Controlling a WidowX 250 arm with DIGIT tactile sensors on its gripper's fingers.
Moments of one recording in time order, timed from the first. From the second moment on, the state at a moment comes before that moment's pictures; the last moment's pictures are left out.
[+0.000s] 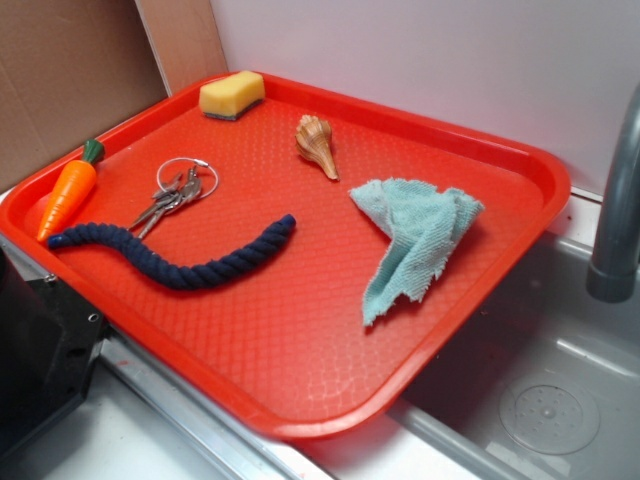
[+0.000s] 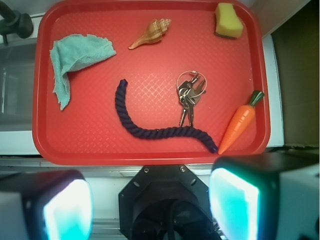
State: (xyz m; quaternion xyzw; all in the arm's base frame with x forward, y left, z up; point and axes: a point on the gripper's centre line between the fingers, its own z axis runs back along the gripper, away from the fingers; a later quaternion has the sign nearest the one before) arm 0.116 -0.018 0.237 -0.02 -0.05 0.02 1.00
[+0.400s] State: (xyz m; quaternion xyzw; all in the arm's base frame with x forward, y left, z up) arm 0.113 -0.018 0.230 -0.02 -0.03 0.02 1.00
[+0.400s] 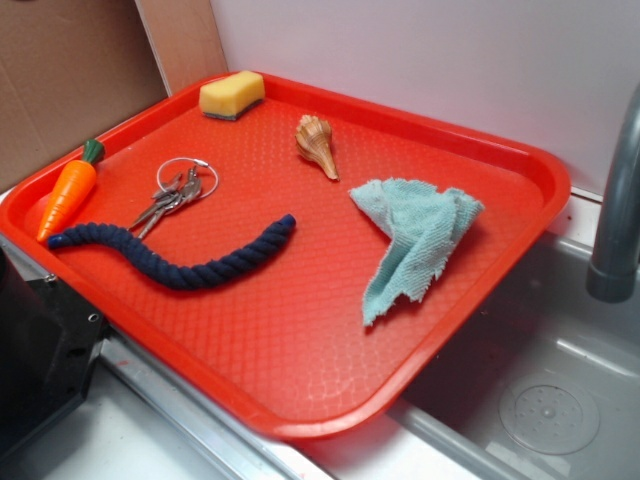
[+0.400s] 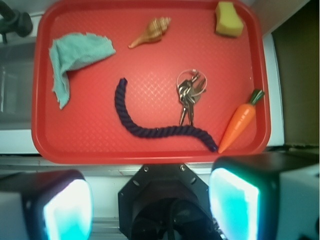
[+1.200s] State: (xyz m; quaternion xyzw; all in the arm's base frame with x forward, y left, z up) arm 0.180 -0.011 0.187 -0.01 -0.04 0.31 0.95
